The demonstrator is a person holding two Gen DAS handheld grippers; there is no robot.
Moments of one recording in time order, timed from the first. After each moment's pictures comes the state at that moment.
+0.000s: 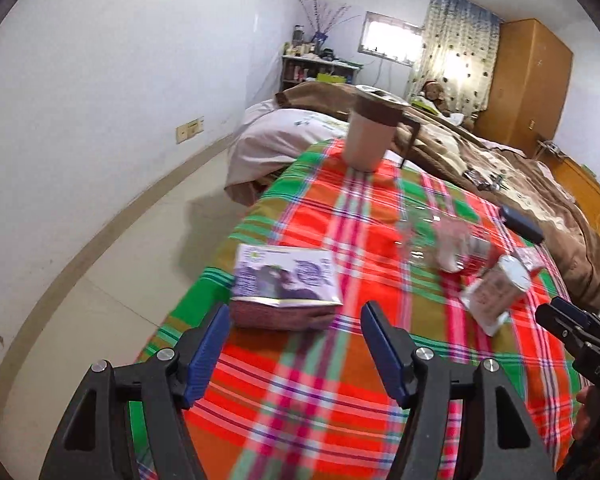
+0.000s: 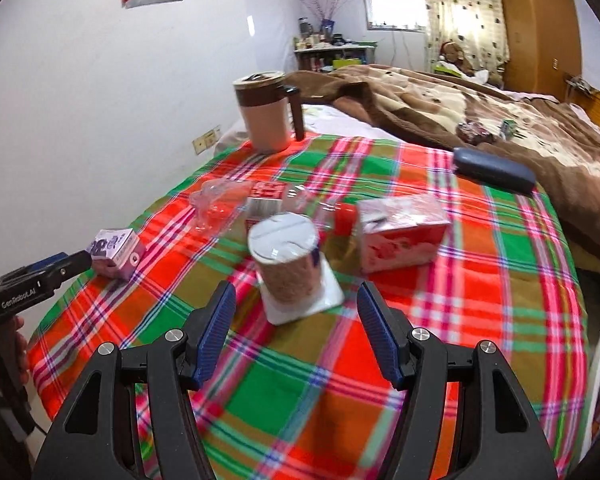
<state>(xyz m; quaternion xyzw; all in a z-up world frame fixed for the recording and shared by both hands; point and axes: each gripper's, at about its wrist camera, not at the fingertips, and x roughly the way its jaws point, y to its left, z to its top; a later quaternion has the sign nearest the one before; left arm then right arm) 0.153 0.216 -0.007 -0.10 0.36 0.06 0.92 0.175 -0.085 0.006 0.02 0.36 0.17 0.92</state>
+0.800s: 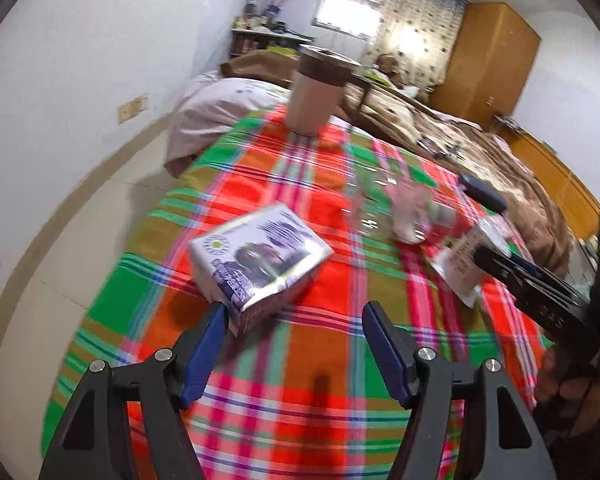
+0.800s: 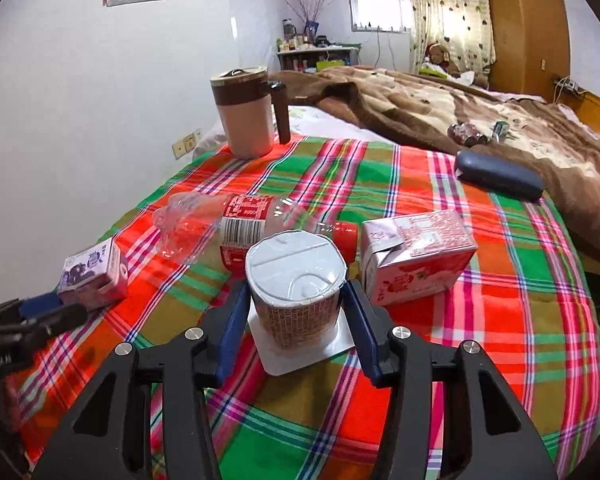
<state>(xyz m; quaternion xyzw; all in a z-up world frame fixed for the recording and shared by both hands) 0.181 0.185 -0.031 -0.11 0.40 -0.06 0.91 0.203 -0.069 -0.005 0.02 0.35 0.13 0.93</state>
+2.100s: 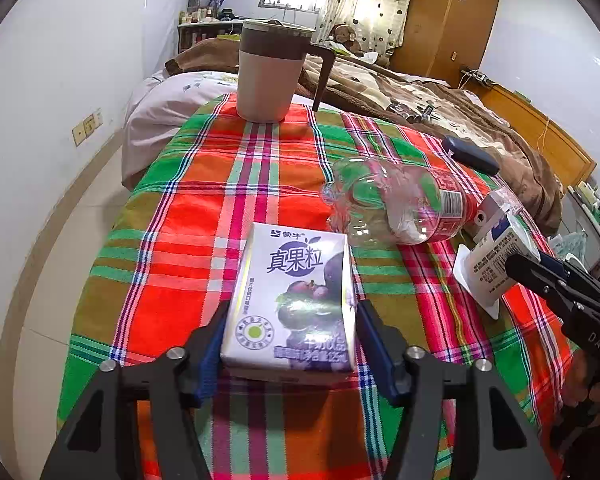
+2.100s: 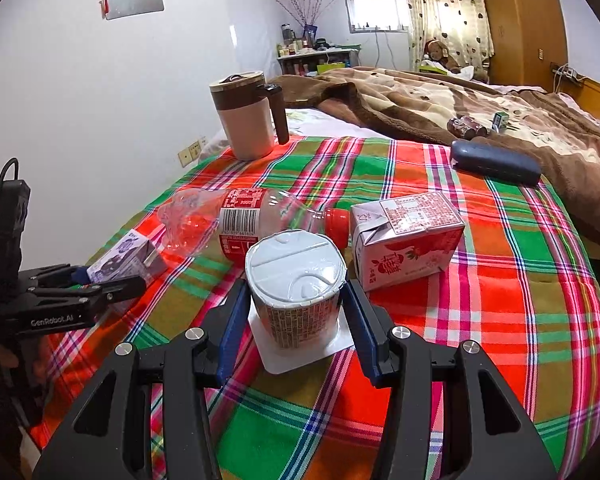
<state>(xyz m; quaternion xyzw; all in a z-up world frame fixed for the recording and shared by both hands) 0.240 0.173 -0.046 -0.04 0.43 -0.11 0.90 0.196 -0.082 -0.011 0.04 0.35 0.14 0.93</state>
